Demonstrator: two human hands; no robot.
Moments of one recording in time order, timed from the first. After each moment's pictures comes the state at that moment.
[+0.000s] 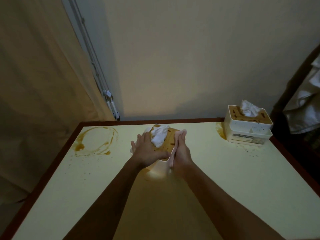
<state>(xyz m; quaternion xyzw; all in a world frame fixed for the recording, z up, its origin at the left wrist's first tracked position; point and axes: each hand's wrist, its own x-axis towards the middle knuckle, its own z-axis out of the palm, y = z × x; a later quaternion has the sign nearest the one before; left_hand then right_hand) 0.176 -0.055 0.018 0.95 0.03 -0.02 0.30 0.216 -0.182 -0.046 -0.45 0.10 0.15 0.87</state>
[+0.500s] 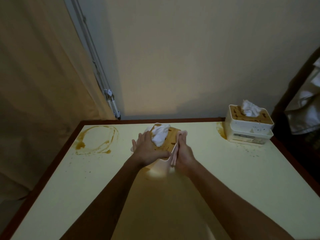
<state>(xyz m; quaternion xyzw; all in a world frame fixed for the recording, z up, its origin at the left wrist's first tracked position) 0.173 -0.056 0.022 0.95 0.03 -0.02 0.30 0.221 -0.201 -0.052 -0.54 0.14 0.15 0.82</state>
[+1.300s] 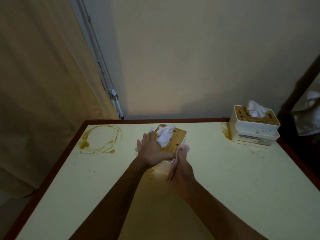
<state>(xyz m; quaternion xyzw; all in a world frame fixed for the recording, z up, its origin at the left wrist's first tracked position) 0.174 -0.056 0.022 0.95 0.03 -0.03 0.31 0.167 -0.175 -0.059 -0.43 0.16 0.15 0.87</state>
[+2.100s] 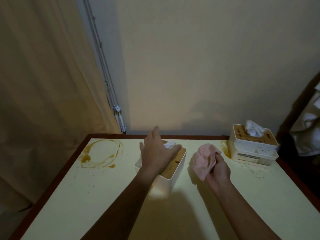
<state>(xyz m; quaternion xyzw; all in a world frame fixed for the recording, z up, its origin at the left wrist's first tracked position) 0.184 -0.088 0.072 0.93 0.10 0.15 0.31 0.199 -0.275 0.007 -0.35 0.26 0.00 0.90</state>
